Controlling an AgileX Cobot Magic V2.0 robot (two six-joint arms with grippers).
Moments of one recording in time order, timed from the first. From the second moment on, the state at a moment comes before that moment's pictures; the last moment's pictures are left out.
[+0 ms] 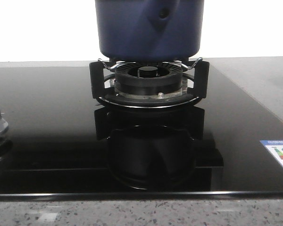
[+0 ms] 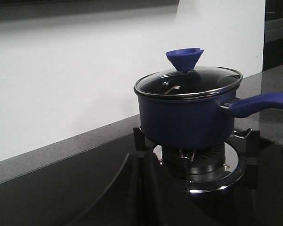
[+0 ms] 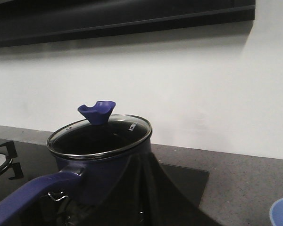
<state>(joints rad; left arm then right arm) -0.03 0.36 -0.35 -1.51 0.54 1.57 0.73 0.32 -0.49 -1.23 0.37 1.22</state>
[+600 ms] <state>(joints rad) -0.03 0.36 -0.35 -1.55 0.51 1.57 0.73 0.32 -0.49 -1.23 0.37 1.21</state>
